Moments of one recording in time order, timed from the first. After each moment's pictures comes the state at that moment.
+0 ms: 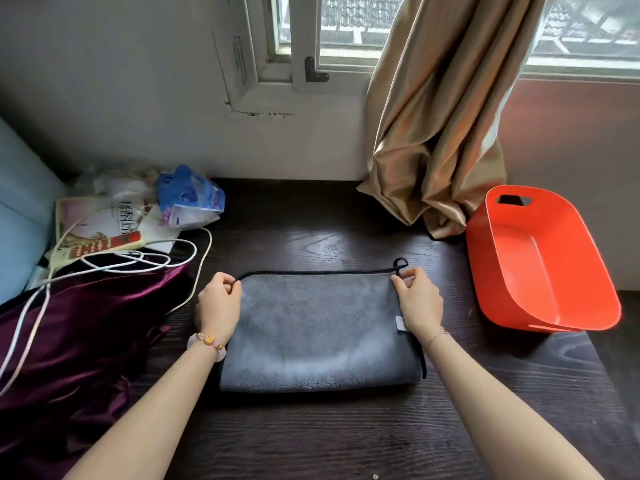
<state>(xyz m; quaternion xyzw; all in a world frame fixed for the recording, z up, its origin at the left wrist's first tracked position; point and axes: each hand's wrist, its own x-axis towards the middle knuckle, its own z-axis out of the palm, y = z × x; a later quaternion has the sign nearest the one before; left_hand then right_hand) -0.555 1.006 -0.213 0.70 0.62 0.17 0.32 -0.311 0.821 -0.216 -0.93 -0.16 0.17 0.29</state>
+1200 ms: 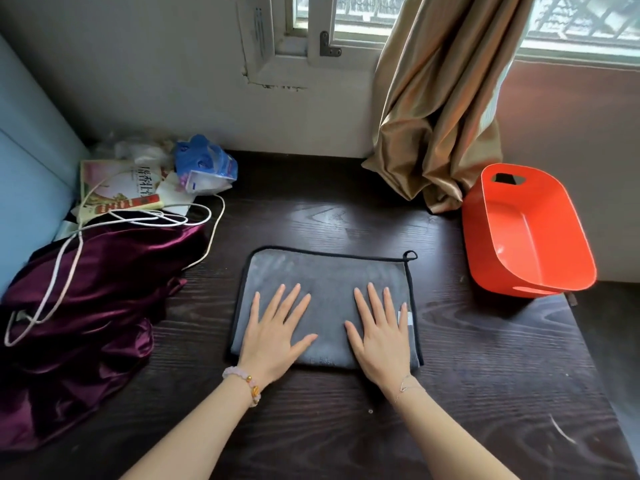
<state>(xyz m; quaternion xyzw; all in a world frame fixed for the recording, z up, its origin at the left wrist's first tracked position) -0.600 0.886 -0.254 0.95 0.29 -0.03 0.06 -0.435 0.748 -0.263 -0.89 -0.45 0.03 0.09</state>
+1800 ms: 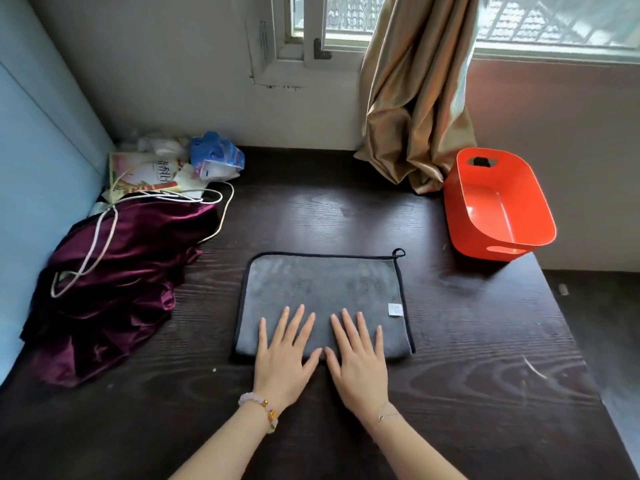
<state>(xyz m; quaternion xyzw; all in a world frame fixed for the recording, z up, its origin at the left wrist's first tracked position) -0.654 0.783 -0.244 0.94 0.34 -0.04 0.08 -0.537 0.676 -0.253 -0.87 -0.47 0.06 0.10</state>
